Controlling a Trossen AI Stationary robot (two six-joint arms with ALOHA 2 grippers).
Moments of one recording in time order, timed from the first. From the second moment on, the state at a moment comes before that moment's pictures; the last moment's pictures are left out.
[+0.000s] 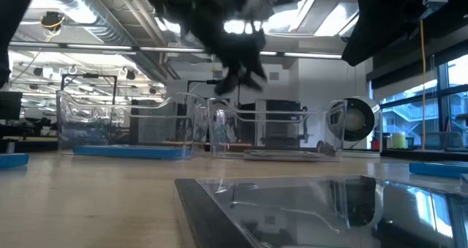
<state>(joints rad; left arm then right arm) 0.26 1.83 1.28 0.03 -0.32 1.24 0.52 1.45 1.06 -0.88 0.70 1.04</state>
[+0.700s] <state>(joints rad) -0.11 1.12 1.26 -0.79 0.04 0.17 0.52 1.58 1.06 -0.84 0.80 0.98</state>
